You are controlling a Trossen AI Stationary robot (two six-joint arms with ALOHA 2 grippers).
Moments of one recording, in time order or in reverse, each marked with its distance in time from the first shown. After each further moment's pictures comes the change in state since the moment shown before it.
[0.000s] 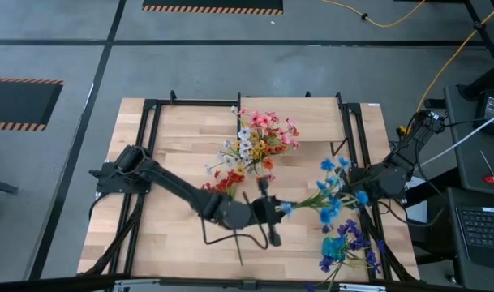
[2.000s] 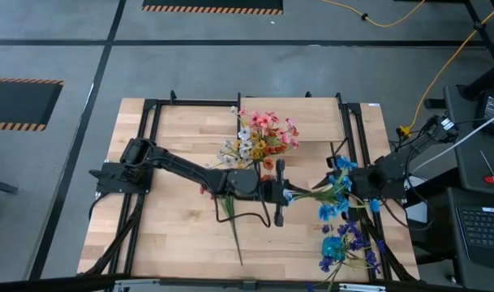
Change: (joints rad) left arm 0.187 0.013 -0.058 0.209 0.444 0.188; right arm -0.214 0.183 0.000 0.630 -0.087 -0.219
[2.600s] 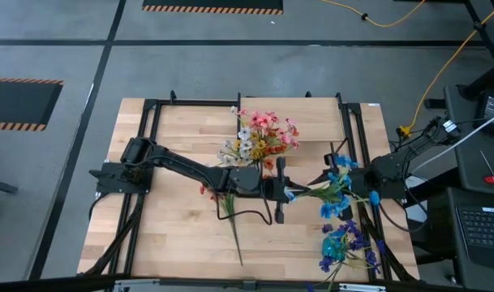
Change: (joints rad) left arm 0.019 0.000 0.000 -0.026 0.007 0.029; right arm -0.048 0.044 0.000 0.066 0.000 -0.034
